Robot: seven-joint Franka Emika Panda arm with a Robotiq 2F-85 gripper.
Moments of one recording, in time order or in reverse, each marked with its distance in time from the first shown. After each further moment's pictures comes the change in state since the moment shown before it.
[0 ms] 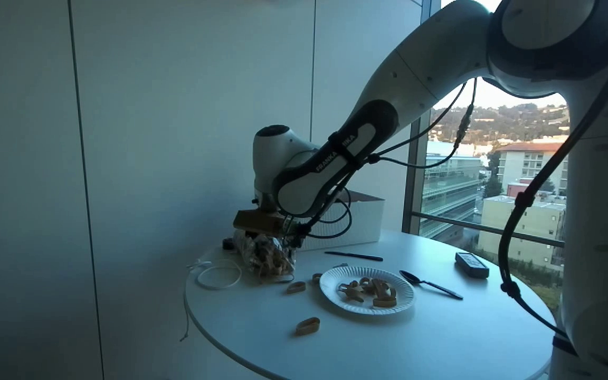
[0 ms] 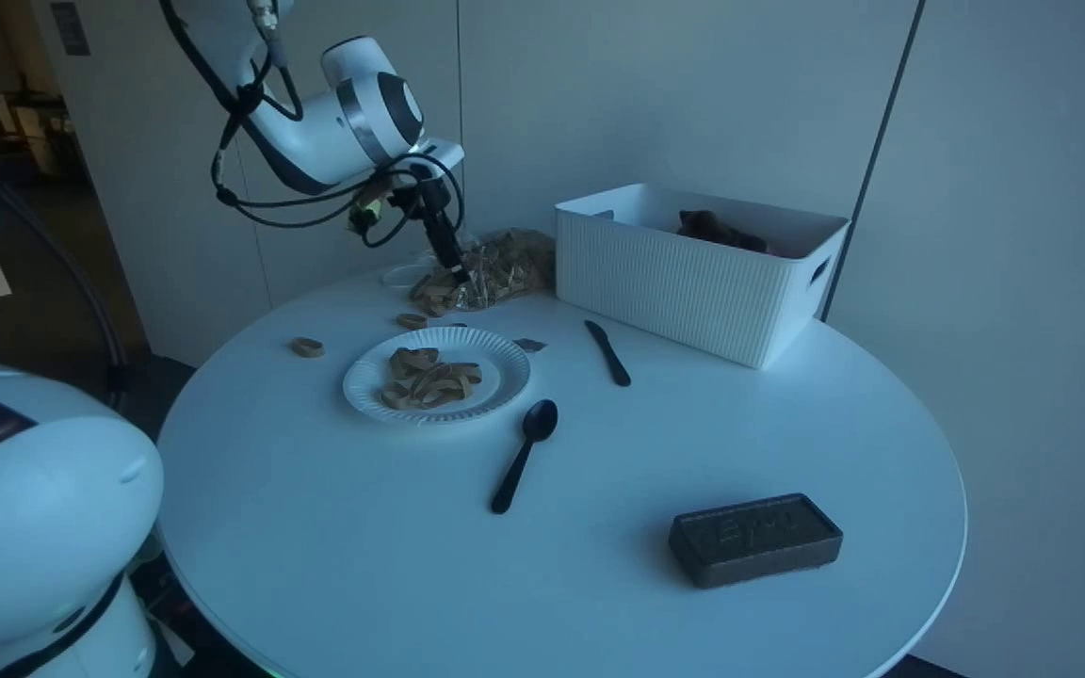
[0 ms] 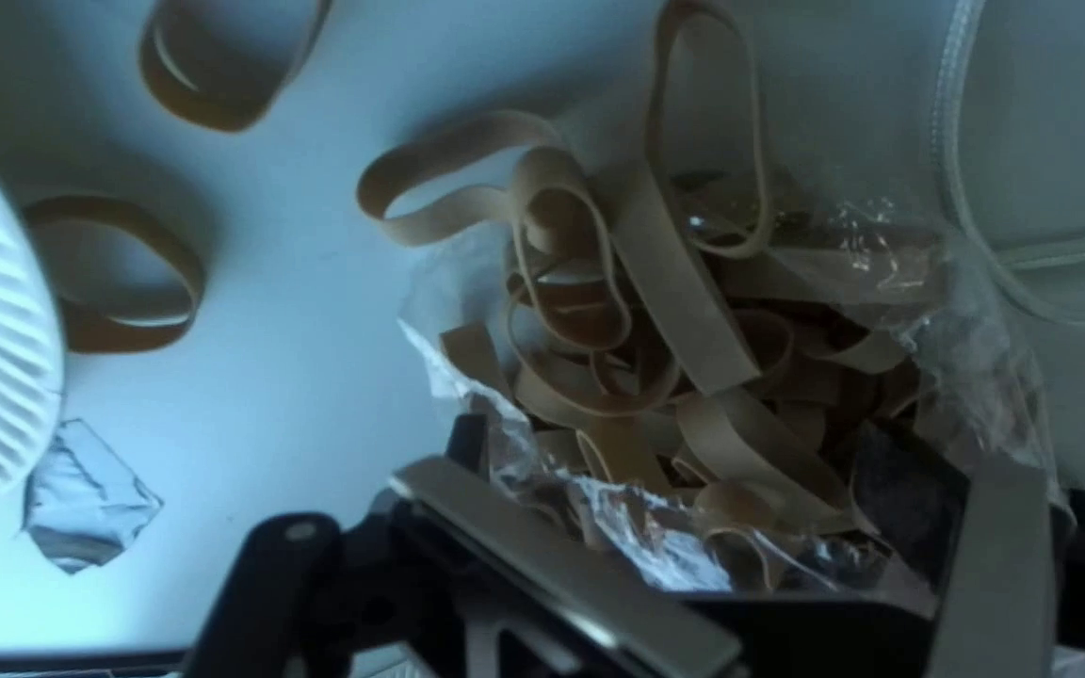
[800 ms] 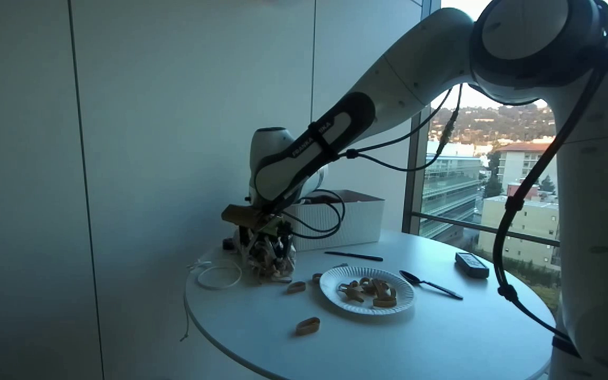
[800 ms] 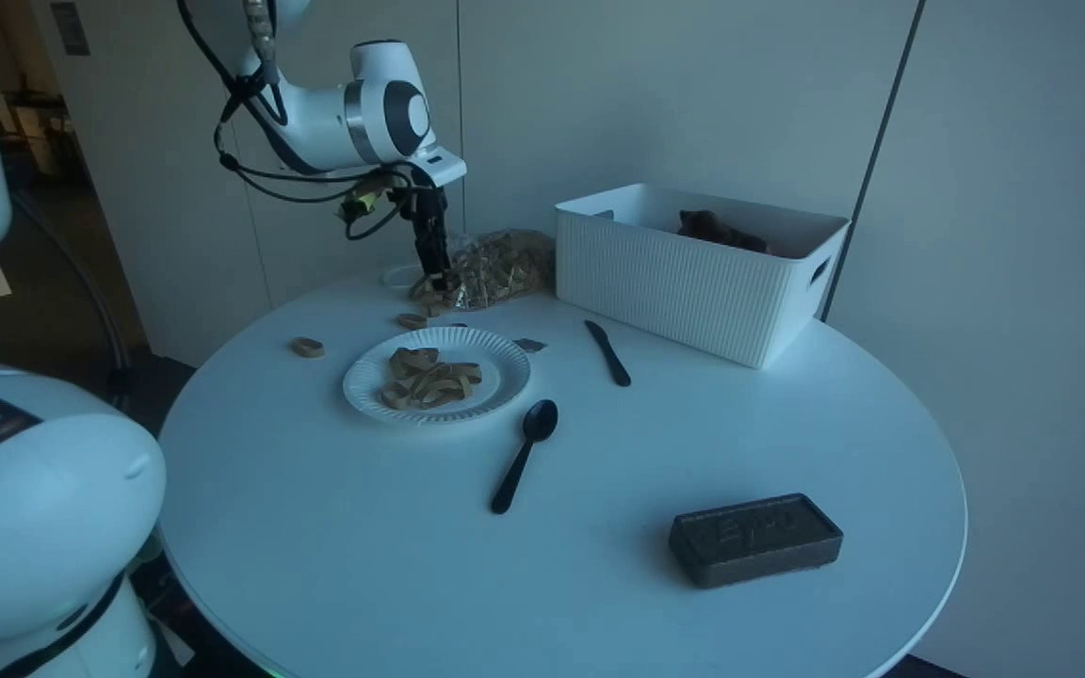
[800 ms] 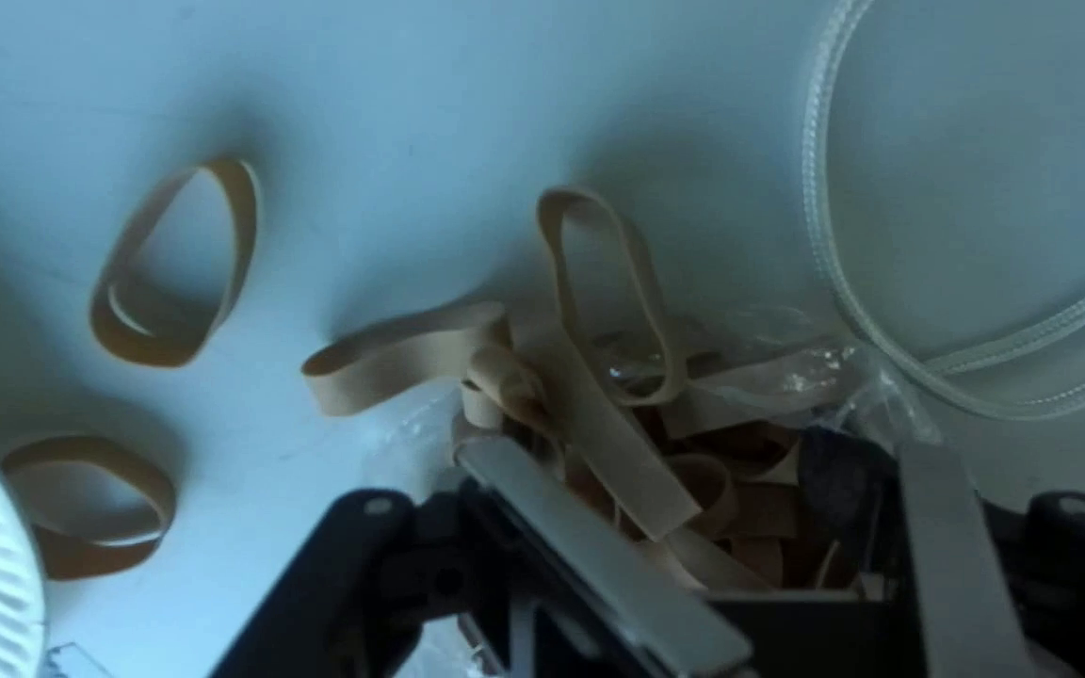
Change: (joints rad) arm 0.018 0.055 -0.004 0.068 0.310 -0.049 -0.080
